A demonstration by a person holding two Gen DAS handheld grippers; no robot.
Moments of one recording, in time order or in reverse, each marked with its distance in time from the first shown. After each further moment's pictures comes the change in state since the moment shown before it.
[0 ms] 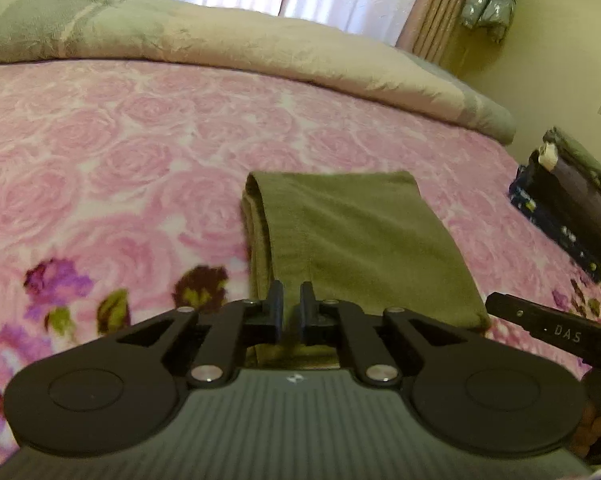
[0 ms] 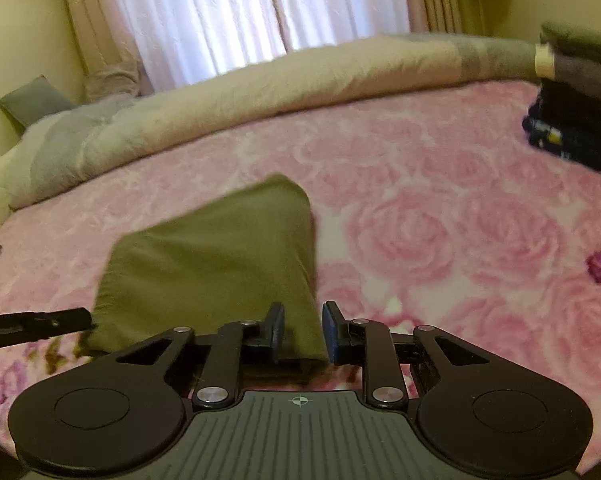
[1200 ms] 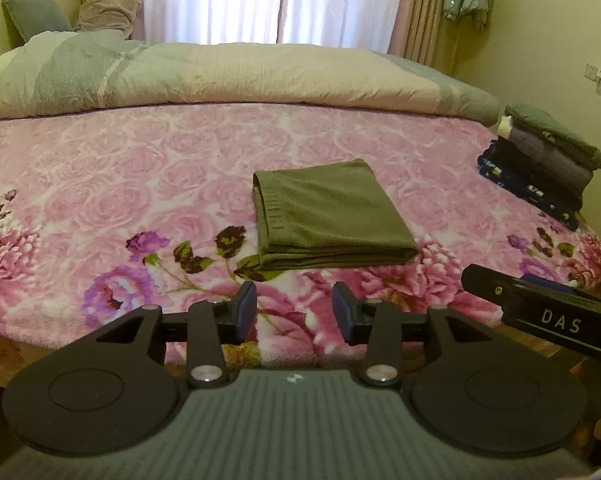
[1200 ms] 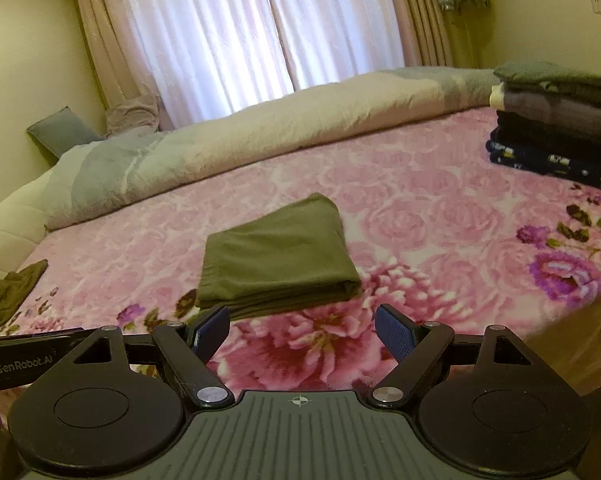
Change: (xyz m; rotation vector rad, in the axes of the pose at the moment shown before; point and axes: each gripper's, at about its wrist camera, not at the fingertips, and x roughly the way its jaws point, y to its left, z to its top) left arm -0.179 -0.056 -0.058 0.110 -0.073 0.100; right arm -0.167 0.059 -0.046 0.027 -0.100 0.006
